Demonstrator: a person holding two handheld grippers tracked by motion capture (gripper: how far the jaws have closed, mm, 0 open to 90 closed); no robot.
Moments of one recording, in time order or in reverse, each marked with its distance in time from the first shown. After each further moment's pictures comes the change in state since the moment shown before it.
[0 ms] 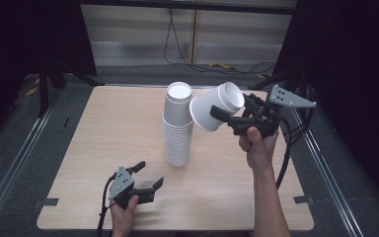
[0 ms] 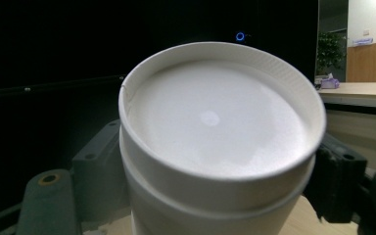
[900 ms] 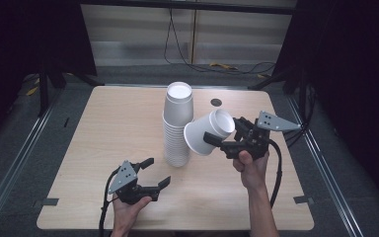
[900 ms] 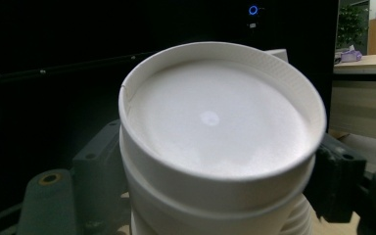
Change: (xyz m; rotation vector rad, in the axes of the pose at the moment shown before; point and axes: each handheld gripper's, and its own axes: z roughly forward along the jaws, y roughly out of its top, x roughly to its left) left arm -0.012 0.035 0.004 -0.028 -0.157 -0.006; right arm 0.012 -0.054 -0.006 0.055 0.042 0.049
